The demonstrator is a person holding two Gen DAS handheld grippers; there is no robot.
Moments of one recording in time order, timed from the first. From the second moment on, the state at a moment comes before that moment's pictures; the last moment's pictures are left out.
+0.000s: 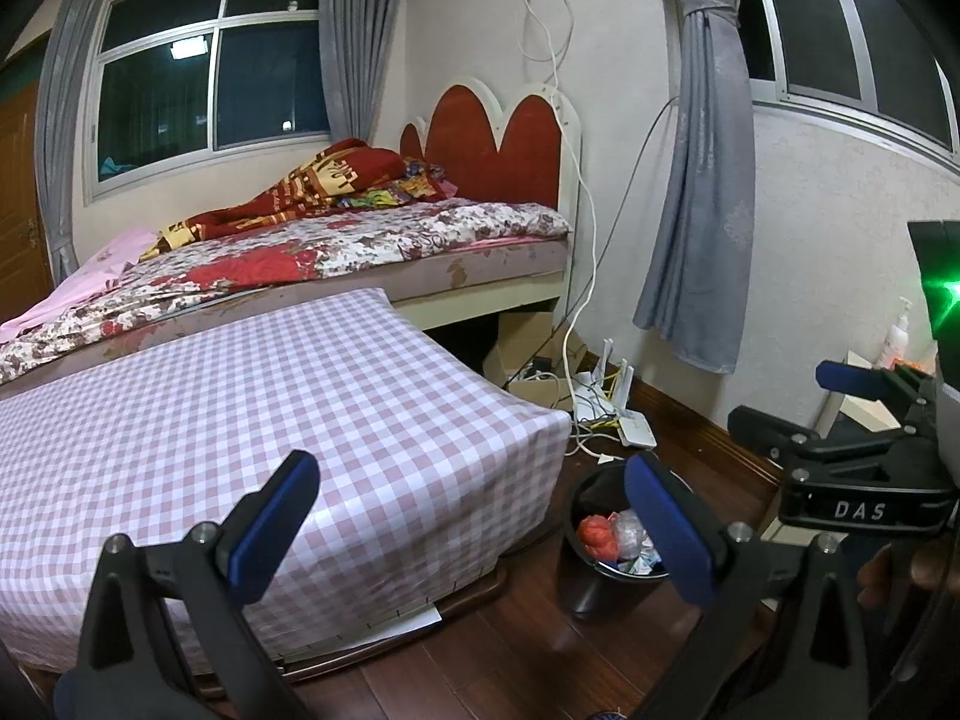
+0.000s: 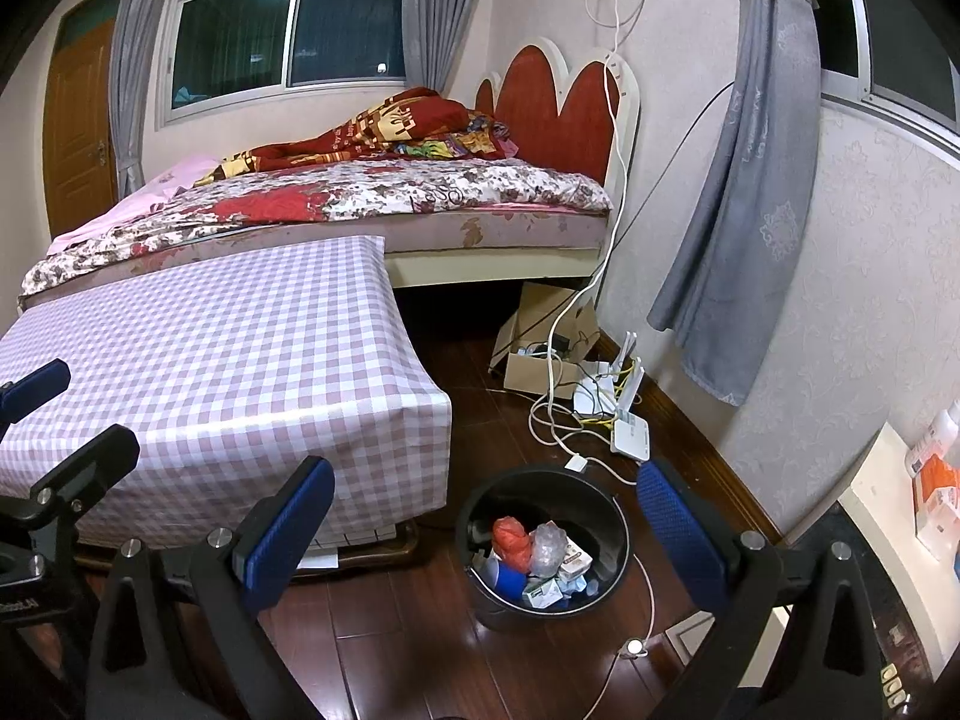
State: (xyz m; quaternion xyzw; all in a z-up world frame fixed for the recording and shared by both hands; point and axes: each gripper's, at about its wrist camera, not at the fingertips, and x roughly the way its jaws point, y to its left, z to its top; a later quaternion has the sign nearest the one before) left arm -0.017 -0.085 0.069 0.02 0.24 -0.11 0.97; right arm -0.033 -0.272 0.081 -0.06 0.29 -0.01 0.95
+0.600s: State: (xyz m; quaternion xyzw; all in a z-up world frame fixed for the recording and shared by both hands) left arm -0.016 -0.086 0.070 0.02 0.24 -0.12 0.96; right arm -0.032 -0.274 0.082 -0.06 0.29 -0.01 0.95
